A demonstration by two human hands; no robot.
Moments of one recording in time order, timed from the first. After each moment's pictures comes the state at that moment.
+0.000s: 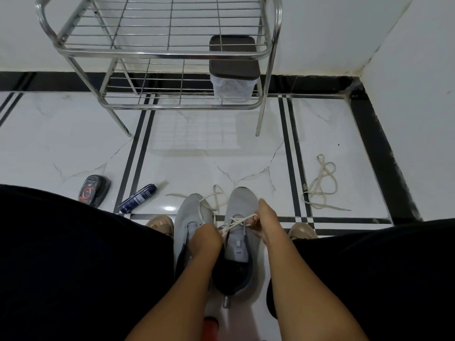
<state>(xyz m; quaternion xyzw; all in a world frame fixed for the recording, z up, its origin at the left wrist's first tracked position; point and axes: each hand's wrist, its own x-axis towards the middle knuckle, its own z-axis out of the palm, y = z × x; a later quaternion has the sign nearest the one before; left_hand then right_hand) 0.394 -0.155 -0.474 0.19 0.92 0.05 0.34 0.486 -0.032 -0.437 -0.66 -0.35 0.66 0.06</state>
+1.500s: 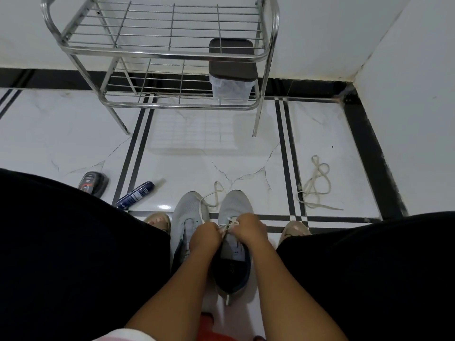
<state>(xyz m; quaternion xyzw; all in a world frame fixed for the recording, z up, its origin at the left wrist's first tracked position) 0.398 -0.155 -0.466 0.27 0.88 0.06 0.39 0.485 -0.068 -0.448 -0.51 -0.77 0.31 -0.20</state>
